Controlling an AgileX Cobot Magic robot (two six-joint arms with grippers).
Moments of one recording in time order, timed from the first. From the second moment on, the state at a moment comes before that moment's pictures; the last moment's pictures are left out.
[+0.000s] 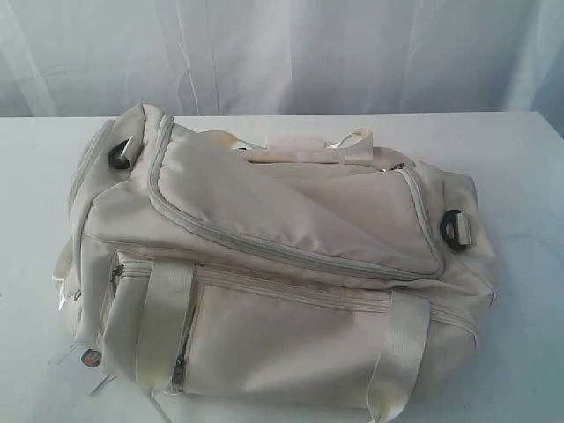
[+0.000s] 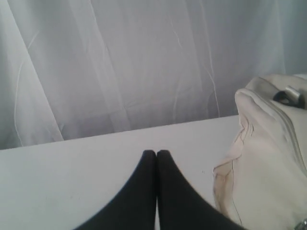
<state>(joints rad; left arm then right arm) 0.00 0.00 0.02 -0.16 -0.04 0.29 0.18 0.01 0.00 0.04 -0.17 -0.03</state>
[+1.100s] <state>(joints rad) 0.00 0.01 -0.29 -0.16 -0.22 0.28 0.18 0.00 0.00 0.07 -0.63 0.12</state>
